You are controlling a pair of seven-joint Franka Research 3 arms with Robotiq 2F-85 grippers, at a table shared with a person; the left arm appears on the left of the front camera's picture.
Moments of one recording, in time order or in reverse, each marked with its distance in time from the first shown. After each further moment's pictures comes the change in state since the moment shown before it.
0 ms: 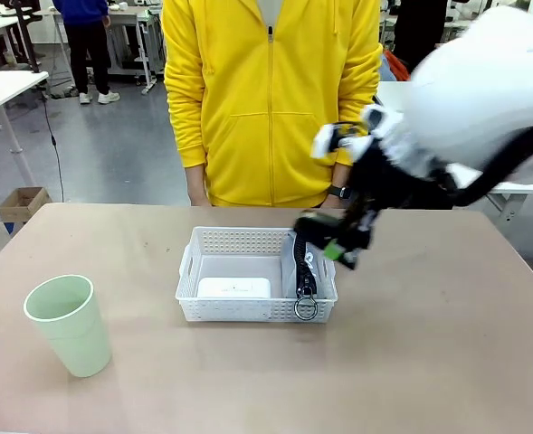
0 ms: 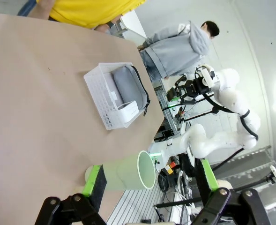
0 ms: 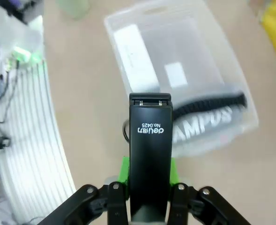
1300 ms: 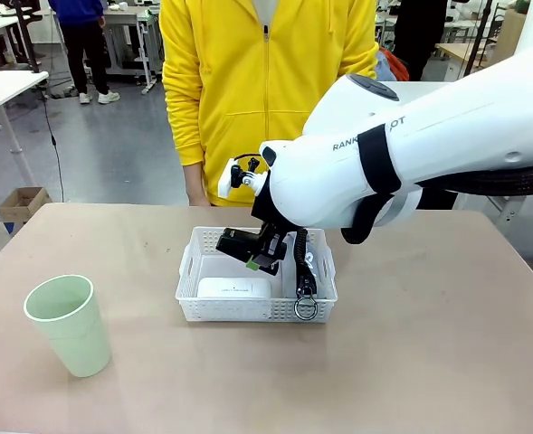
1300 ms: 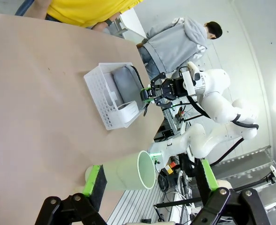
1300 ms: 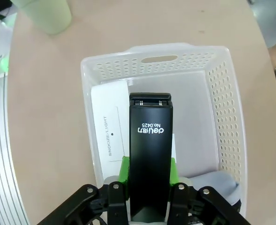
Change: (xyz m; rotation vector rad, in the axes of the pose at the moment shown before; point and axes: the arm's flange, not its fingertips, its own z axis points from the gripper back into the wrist) left arm 0.000 0.000 0.000 0.000 0.000 0.000; right arm 0.081 -0.004 -0.108 -0.099 -0.018 0.163
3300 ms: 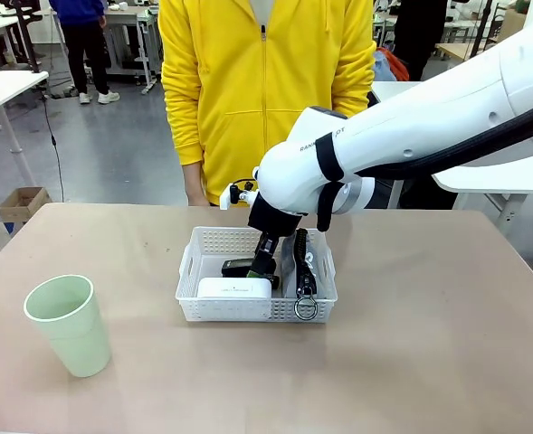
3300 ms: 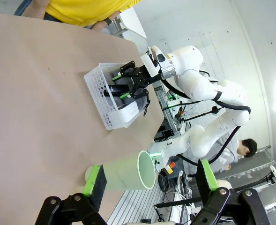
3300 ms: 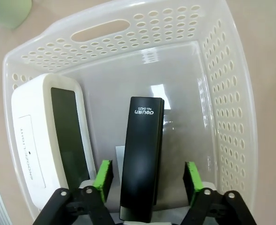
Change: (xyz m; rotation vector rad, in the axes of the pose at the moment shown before) left arm 0.000 0.000 0.000 0.000 0.000 0.000; right arm -0.008 -0.082 -0.094 0.179 0.111 -0.082
